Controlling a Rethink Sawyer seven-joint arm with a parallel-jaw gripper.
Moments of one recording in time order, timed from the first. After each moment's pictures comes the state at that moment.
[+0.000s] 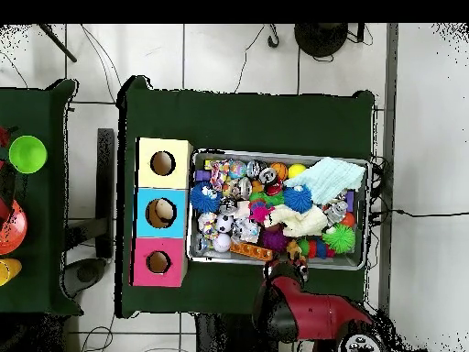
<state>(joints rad) -0.35 -0.63 -0.24 2.02 -0.54 -0.17 1.66</state>
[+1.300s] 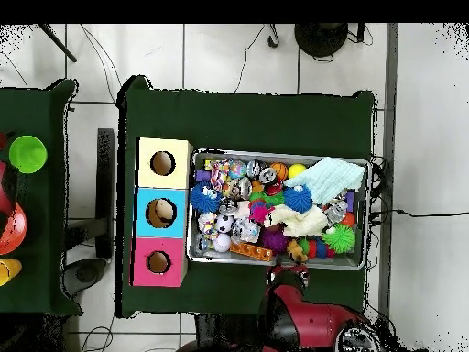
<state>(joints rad) -0.34 -0.48 -0.32 2.01 -0.54 -0.39 1.66</state>
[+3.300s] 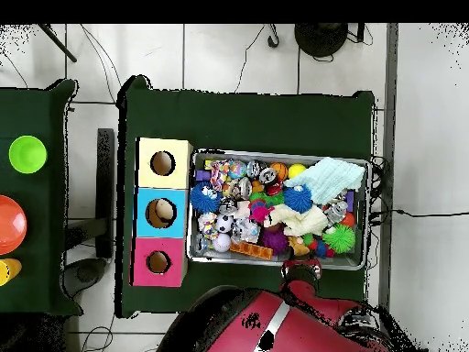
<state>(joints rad) -0.34 -0.27 -0.42 1.87 -0.53 -0.57 1.66</state>
